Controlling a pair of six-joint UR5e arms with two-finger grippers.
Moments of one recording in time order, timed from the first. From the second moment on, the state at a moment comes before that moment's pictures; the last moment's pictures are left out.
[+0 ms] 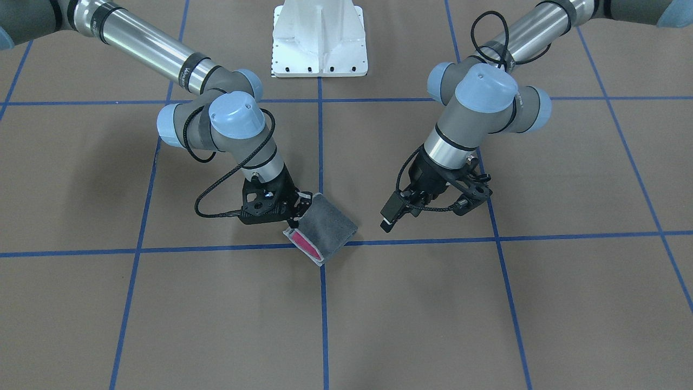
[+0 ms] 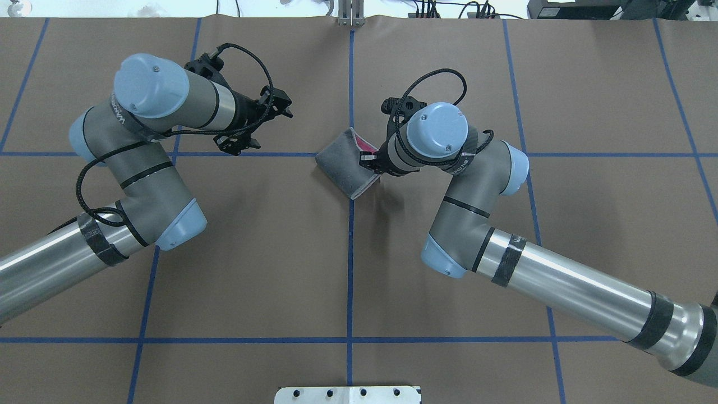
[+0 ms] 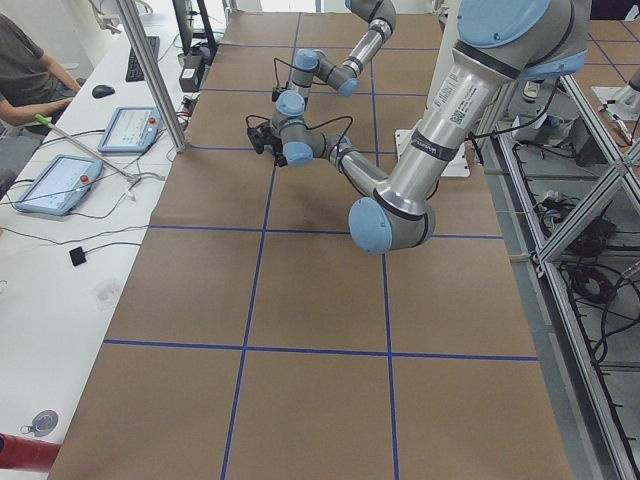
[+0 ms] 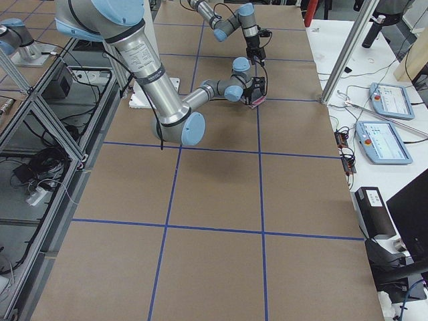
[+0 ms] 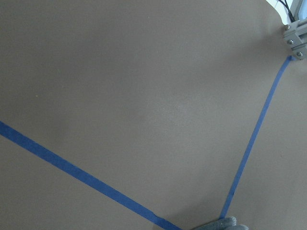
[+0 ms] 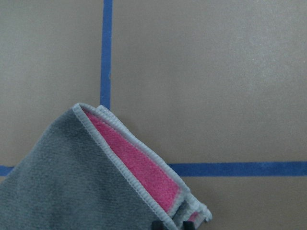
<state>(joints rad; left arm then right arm) -0.74 -2.17 -1.49 -2.20 -1.89 -1.81 0.59 -0.85 1.31 -1.03 1.81 1.27</state>
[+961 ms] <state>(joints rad) -0.73 -2.17 -1.48 -2.20 -1.87 -1.82 0.65 -0.85 1.35 -1.03 1.85 1.26</state>
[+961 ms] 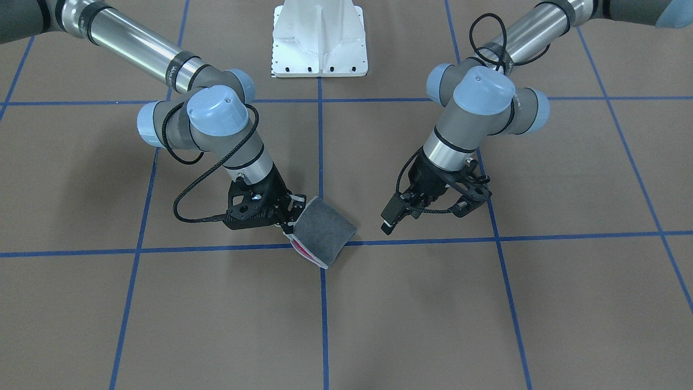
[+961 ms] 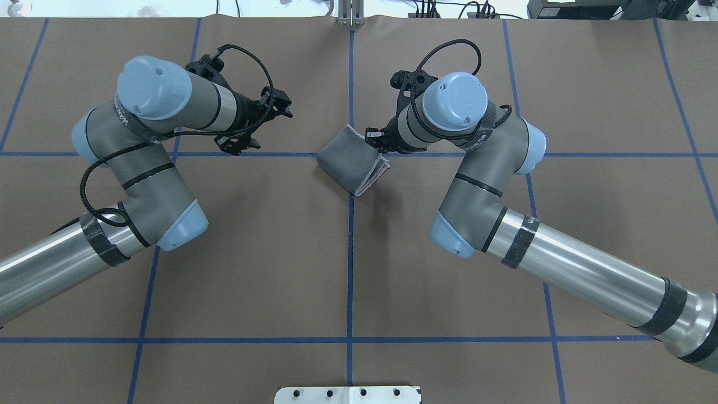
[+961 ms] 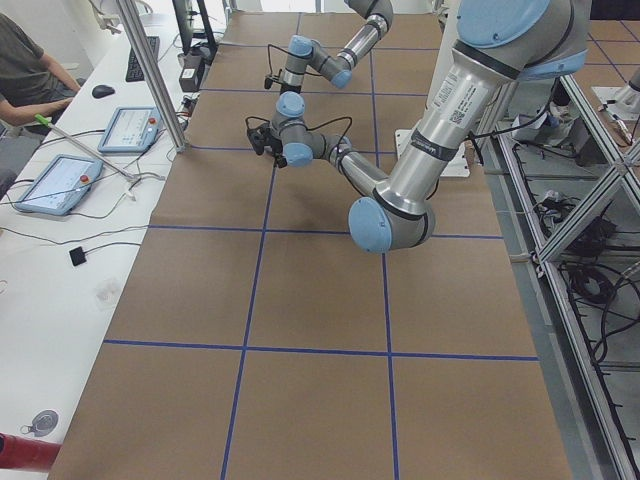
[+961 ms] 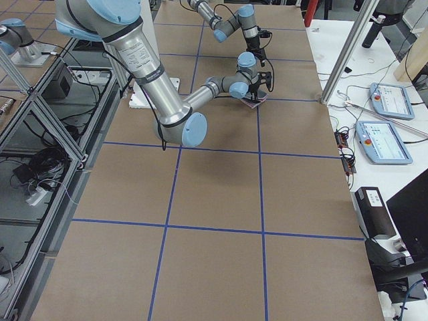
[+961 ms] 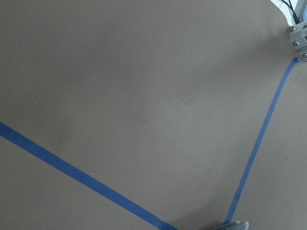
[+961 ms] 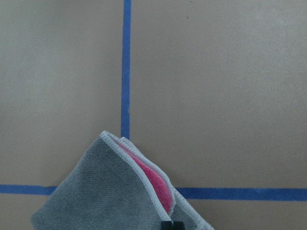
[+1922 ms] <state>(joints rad) -0.72 -2.19 -1.47 -2.20 -1.85 -1.83 0.64 -0.88 1.33 -1.03 1.85 1.27</state>
